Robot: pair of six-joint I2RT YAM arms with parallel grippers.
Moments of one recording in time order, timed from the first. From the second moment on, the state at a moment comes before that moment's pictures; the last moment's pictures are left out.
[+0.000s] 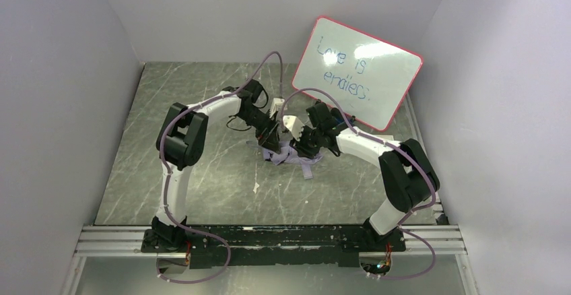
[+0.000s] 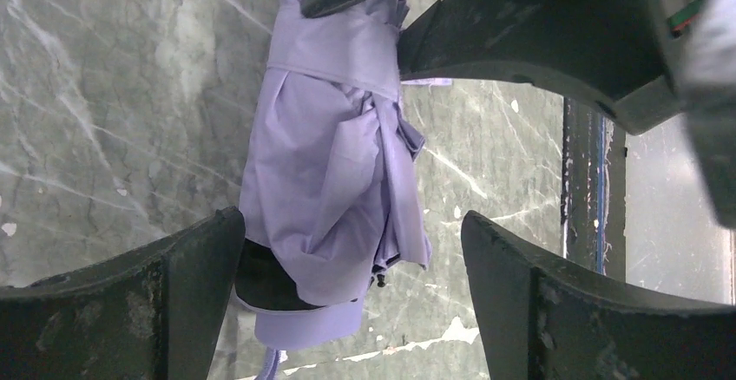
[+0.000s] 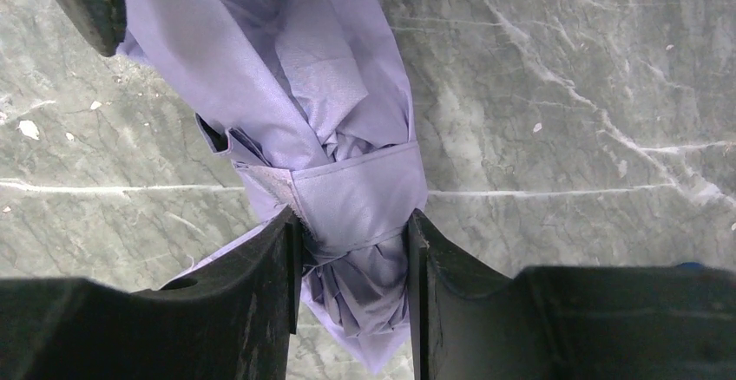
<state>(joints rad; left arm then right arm) -0.50 2.16 1.60 -0.75 1.02 0.58 0.53 1.65 0.93 -0.27 -0.31 -0.67</state>
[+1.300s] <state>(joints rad) -0.56 2.23 1.60 -0.68 0.99 0.55 0.67 1.58 0.78 -0.05 -0.06 -0.70</state>
